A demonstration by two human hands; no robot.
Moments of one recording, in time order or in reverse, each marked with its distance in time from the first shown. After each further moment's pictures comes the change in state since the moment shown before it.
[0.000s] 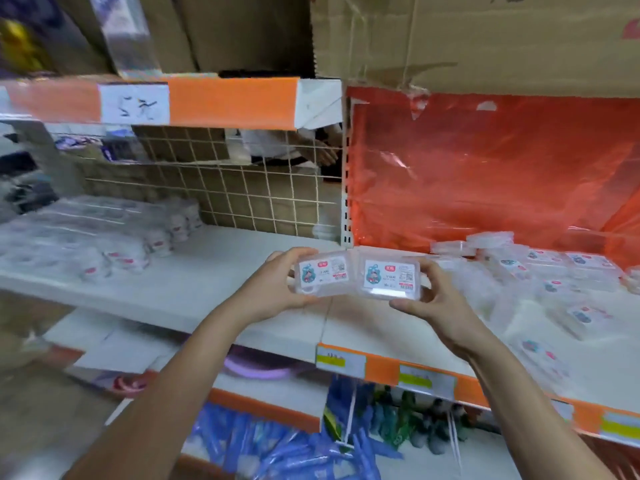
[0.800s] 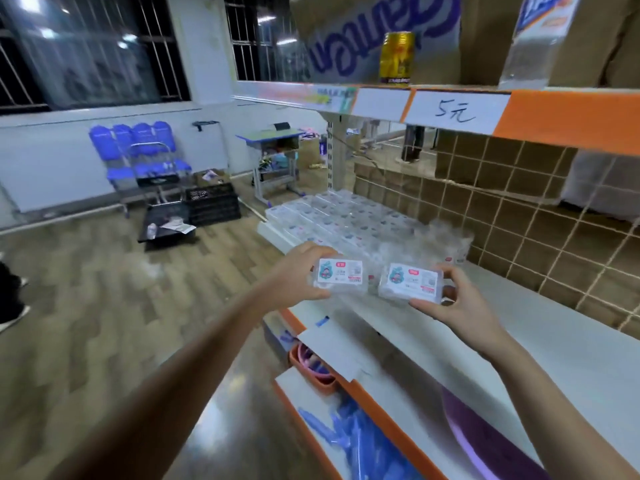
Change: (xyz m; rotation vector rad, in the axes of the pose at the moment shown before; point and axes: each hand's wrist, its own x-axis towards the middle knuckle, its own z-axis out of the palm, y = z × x) left_hand -0.164 -0.277 -0.285 0.344 0.351 -0.291; right_hand 0.159 -0.021 0.423 -0.300 -0.428 -0.205
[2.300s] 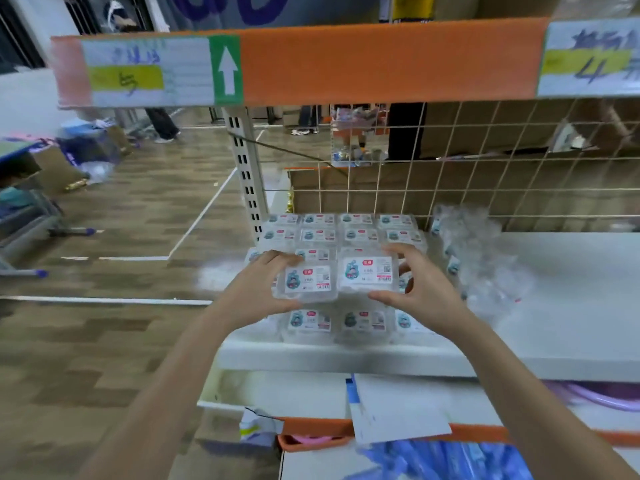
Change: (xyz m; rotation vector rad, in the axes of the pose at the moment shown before) left_hand 0.308 -0.300 -0.028 -0.123 -0.376 0.583; right_hand 0.245 -0.045 0.217 -0.453 0.512 0.365
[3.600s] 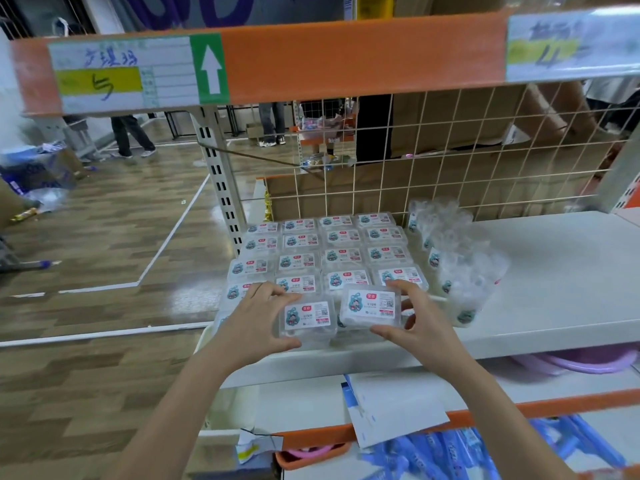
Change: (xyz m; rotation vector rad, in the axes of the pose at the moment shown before) left_hand -0.017 -0.007 0.031 0.123 -0.093 0.110; right_hand -0.051 0.025 0.039 0.178 0.119 0.174
